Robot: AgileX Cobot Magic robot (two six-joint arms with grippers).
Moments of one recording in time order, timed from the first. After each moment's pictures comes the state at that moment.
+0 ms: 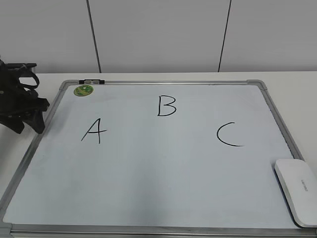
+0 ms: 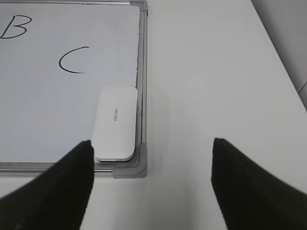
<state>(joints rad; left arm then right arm) -0.04 2.05 -1.43 -0.11 0.90 0.09 -0.04 -0.02 -0.50 -0.03 1.13 -0.07</state>
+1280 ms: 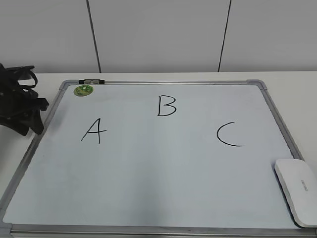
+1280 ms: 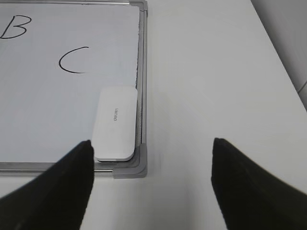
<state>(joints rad) 0.01 2.12 -1.47 -0.21 0.91 0.15 -0.04 -0.02 -0.50 -0.03 1.13 -0.07</state>
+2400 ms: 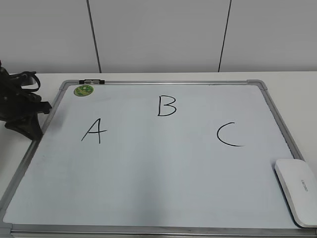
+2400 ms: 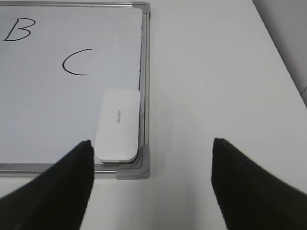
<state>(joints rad) 0.01 2.15 -1.47 -0.24 0.93 0.15 -0.04 -0.02 -0.51 -0.02 1.13 -0.07</state>
